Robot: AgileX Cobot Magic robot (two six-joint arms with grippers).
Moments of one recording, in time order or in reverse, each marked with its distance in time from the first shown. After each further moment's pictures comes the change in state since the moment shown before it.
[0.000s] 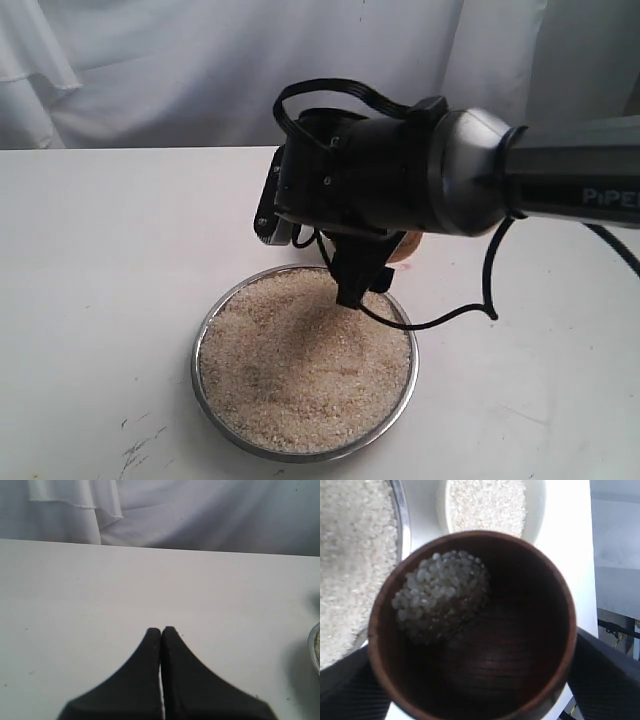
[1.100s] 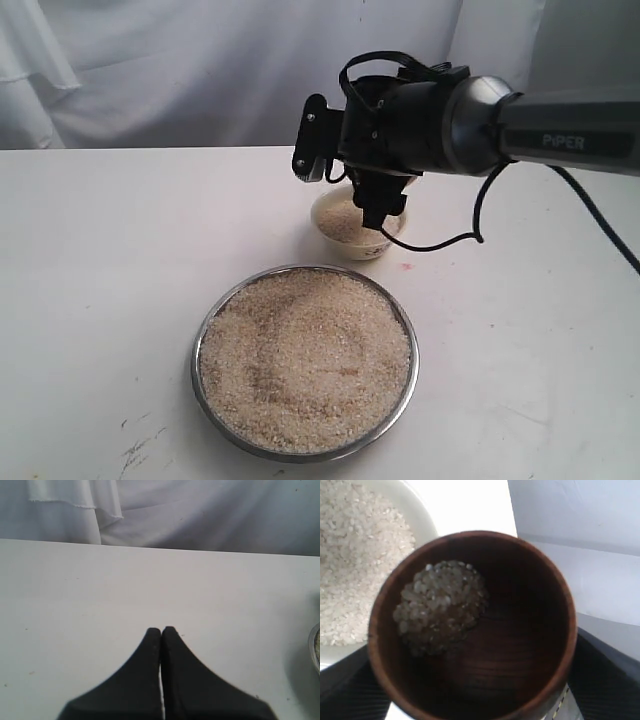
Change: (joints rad) left arm 0.000 0.000 0.000 0.000 0.000 0.000; right arm -0.211 0.154 -0.153 -0.200 -0.276 -0.056
